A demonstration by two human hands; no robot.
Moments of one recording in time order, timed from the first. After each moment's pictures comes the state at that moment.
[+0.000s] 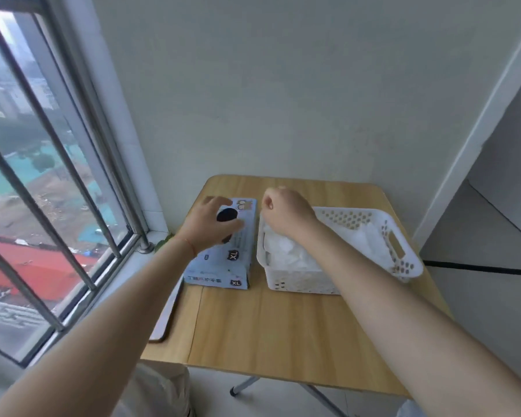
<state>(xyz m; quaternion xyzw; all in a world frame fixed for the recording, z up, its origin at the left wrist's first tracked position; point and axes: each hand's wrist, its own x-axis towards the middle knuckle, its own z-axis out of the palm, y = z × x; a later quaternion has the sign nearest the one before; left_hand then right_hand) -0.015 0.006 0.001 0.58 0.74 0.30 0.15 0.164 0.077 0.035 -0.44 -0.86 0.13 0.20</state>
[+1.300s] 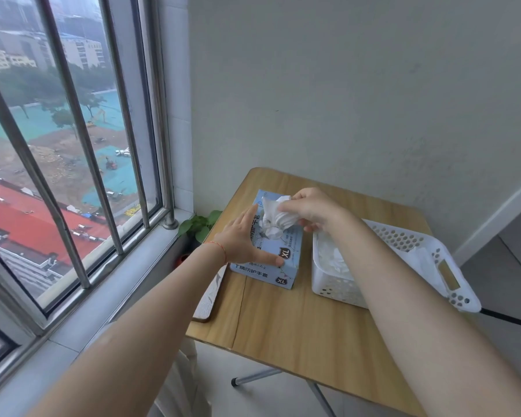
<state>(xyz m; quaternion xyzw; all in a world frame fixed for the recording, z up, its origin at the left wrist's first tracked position) -0.060 -0.026 -0.049 0.59 0.72 0.23 0.27 0.091 0.070 0.042 -0.52 -0.74 0.40 0.14</state>
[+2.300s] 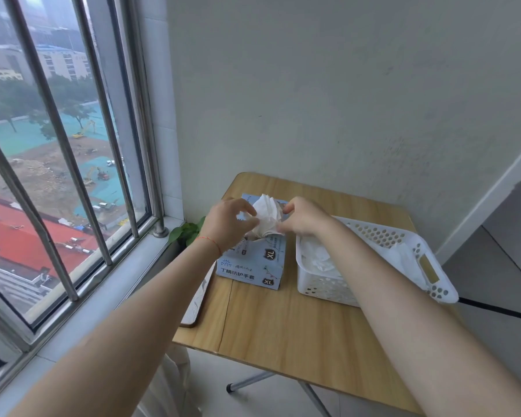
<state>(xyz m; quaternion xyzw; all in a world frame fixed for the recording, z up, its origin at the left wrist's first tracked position) -0.047 -0.015 -0.018 0.55 0.72 0.41 0.11 0.120 0.050 0.053 -0.52 -0.82 0.24 0.06</state>
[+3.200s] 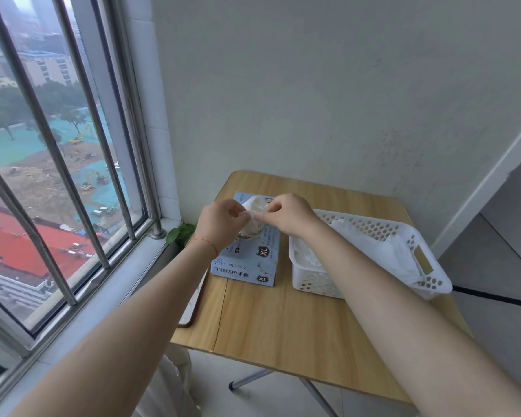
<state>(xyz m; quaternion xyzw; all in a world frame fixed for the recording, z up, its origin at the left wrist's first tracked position) -0.038 -0.013 -0.018 0.51 0.74 0.43 0.10 0.113 0.055 0.032 -0.46 -0.83 0.28 0.17</state>
